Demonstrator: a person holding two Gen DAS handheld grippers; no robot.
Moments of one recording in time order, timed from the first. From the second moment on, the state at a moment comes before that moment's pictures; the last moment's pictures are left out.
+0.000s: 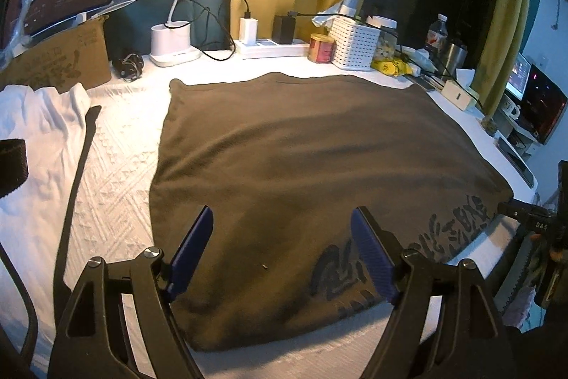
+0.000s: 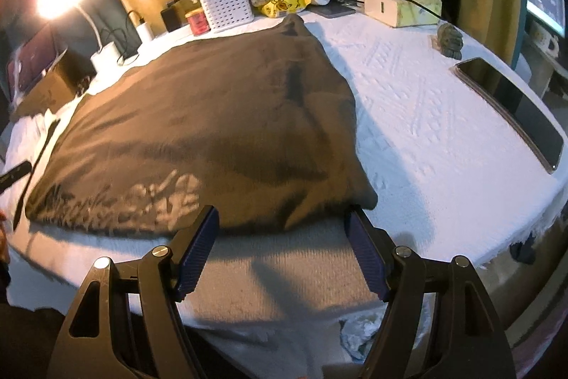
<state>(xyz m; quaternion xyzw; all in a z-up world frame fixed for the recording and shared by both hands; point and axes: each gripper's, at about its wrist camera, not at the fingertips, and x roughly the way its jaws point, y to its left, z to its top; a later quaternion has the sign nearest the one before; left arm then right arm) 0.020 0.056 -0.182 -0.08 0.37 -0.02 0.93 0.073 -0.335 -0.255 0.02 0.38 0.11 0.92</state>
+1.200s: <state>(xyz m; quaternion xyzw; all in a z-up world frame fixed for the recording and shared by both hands) 0.104 0.106 -0.187 -0.07 0.40 0.01 0.91 0.205 -0.301 -0.246 0.13 0.37 0.12 0.91</state>
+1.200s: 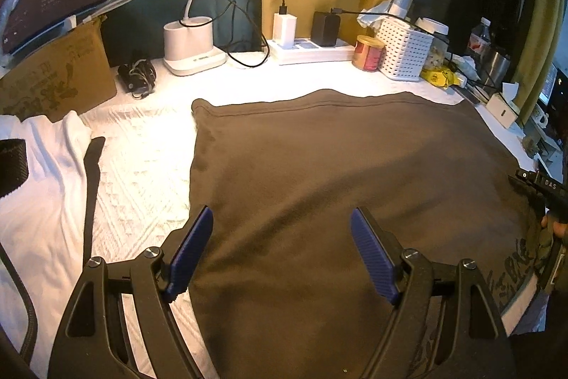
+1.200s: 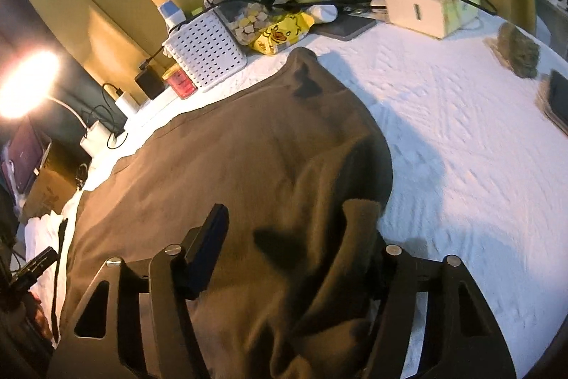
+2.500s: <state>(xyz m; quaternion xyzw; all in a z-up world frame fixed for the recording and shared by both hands) 0.077 0.170 -0.194 -0.13 0.36 0.00 0.93 0.195 -0.157 -0.211 -0.05 0.35 0.21 0.91</state>
